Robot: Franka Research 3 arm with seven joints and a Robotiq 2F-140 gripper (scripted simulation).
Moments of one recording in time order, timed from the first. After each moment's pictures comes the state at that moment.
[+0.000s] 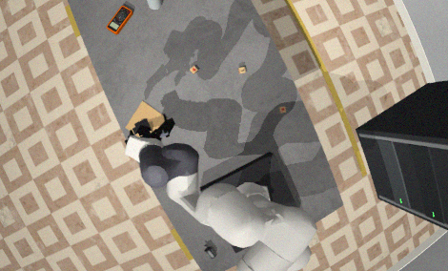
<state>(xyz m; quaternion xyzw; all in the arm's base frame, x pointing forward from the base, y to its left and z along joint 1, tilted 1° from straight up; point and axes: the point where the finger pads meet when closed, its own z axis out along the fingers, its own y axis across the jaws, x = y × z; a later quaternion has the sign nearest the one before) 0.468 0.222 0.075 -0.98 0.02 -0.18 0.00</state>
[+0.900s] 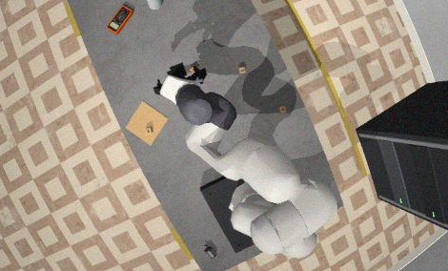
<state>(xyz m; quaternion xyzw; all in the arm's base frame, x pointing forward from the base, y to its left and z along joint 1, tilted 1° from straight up) 0.585 0.036 0.092 -0.98 0.06 -0.20 0.01</state>
